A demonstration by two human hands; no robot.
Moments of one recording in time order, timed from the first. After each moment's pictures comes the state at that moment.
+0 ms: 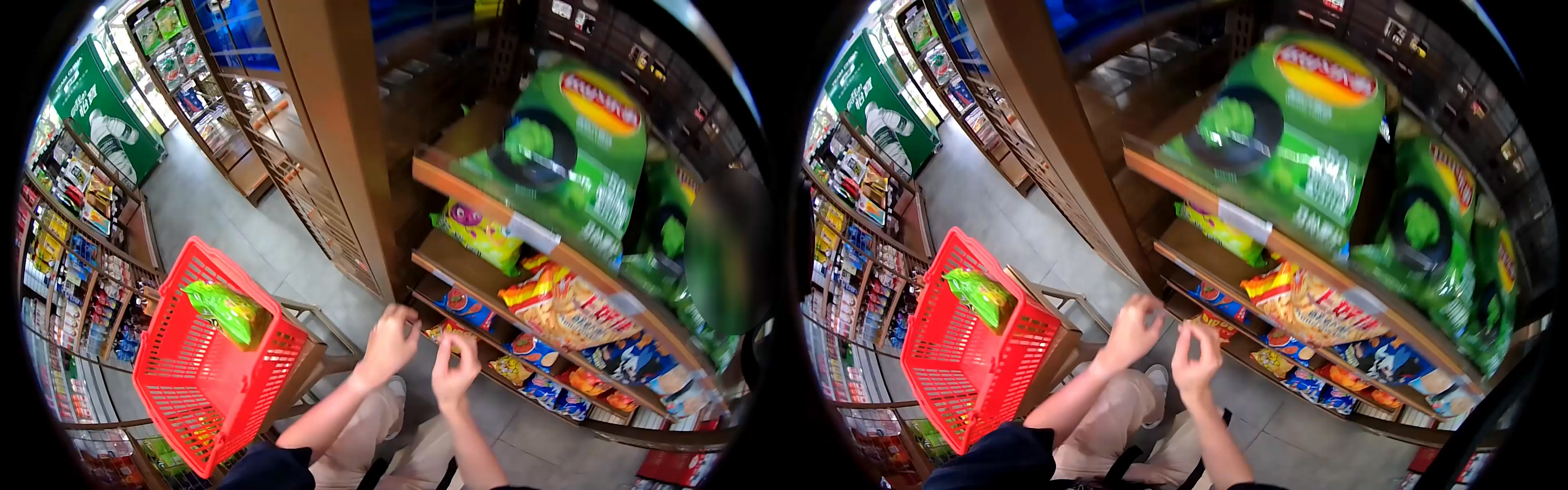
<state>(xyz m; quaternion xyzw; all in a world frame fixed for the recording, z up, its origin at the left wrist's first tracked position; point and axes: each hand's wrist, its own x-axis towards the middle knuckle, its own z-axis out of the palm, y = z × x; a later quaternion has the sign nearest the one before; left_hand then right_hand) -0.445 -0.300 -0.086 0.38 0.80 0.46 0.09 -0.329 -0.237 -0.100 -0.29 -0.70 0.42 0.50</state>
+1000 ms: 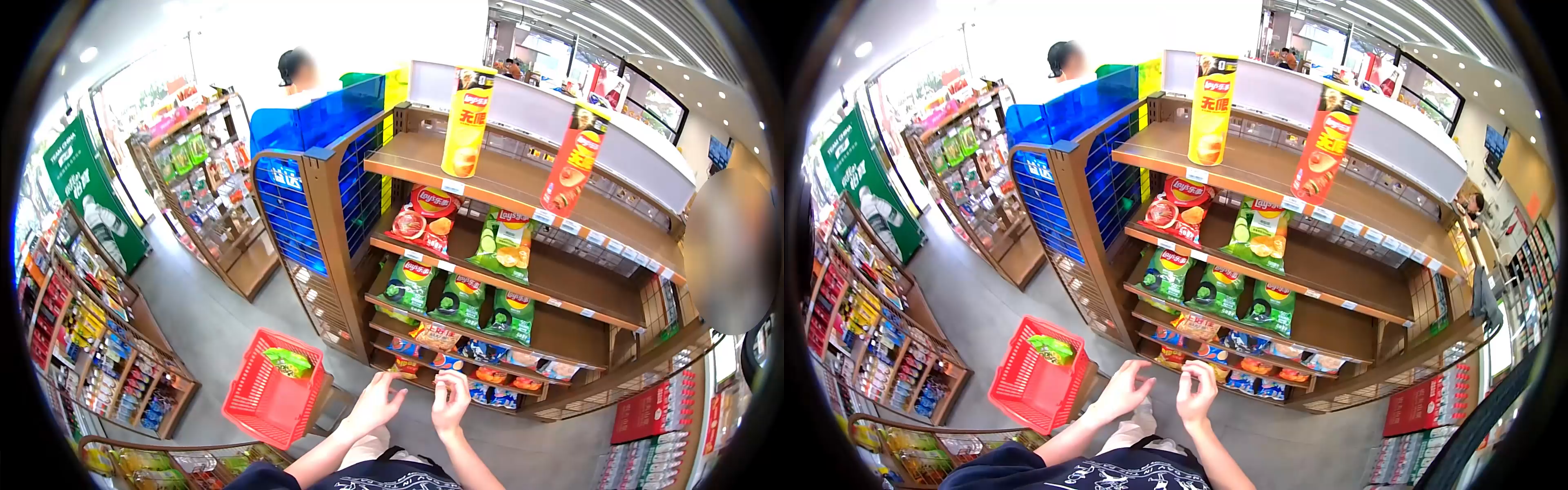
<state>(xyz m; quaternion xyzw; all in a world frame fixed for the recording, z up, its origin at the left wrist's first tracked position) -0.264 -0.462 0.464 0.47 0.72 0.46 0.23 -0.137 -0.365 0.437 -0.31 -0.65 0.42 0.56</state>
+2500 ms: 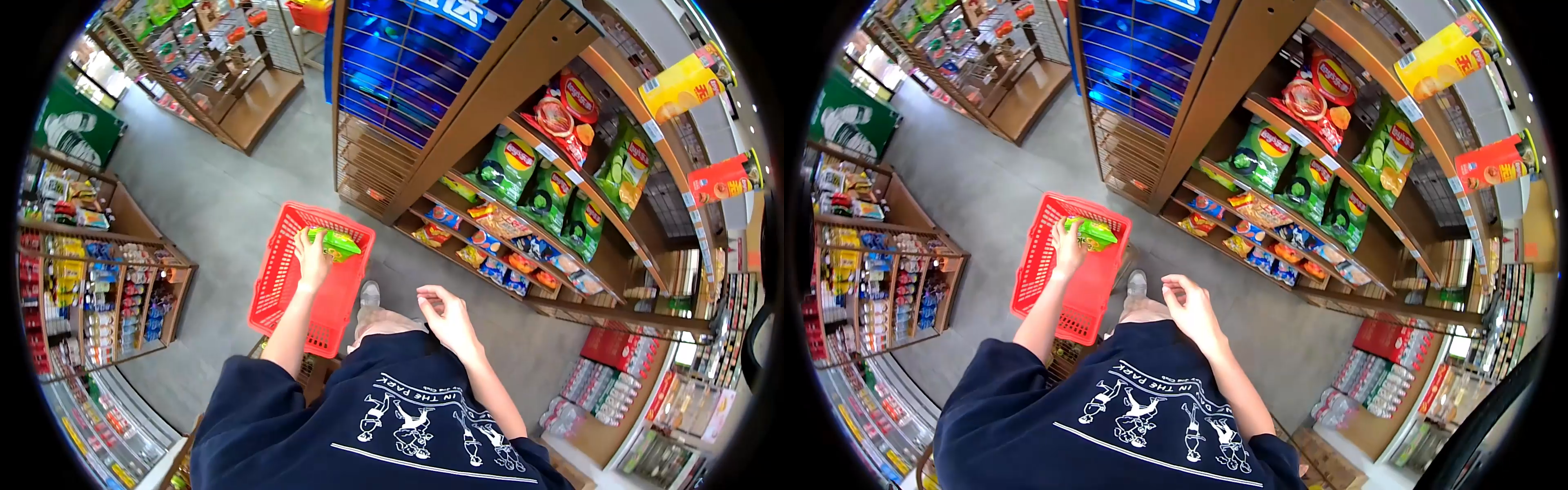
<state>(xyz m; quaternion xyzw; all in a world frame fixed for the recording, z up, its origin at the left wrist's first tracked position) -0.628 -0.600 0.199 0.31 0.90 0.30 0.11 -0.369 -0.474 0.396 -0.39 -0.74 0.54 0.08</state>
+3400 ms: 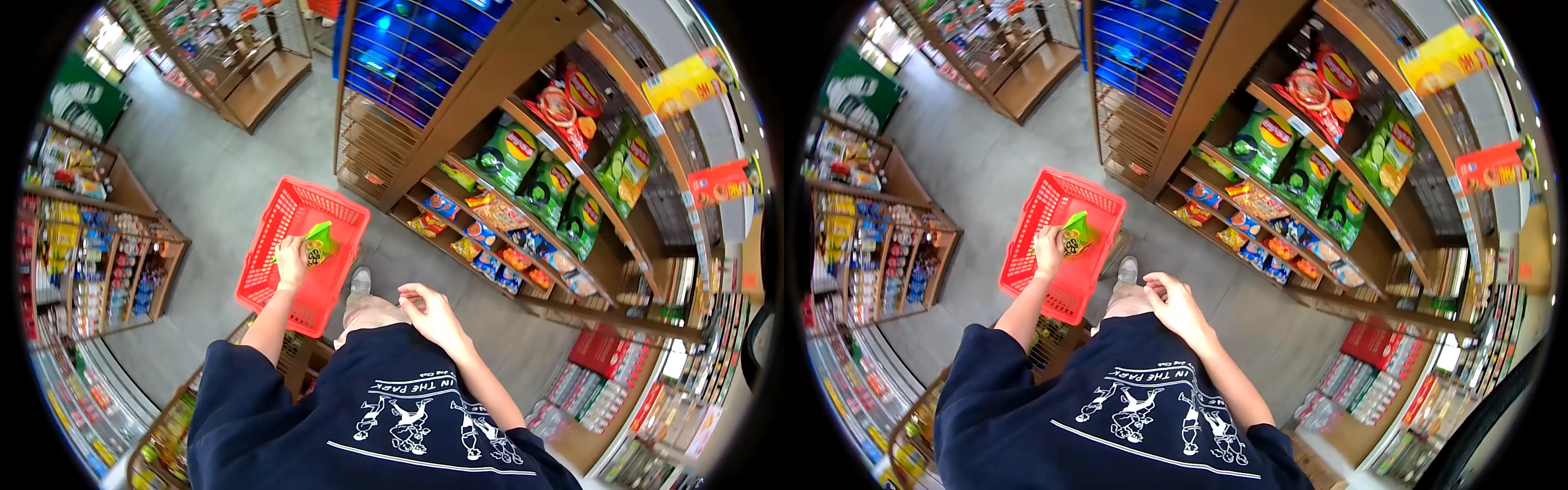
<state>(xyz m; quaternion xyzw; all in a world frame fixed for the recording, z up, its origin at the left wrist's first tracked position) -0.596 -0.670 0.183 0.35 0.90 0.28 -0.01 -0.340 -0.497 0.389 -0.34 -0.75 0.57 0.00</state>
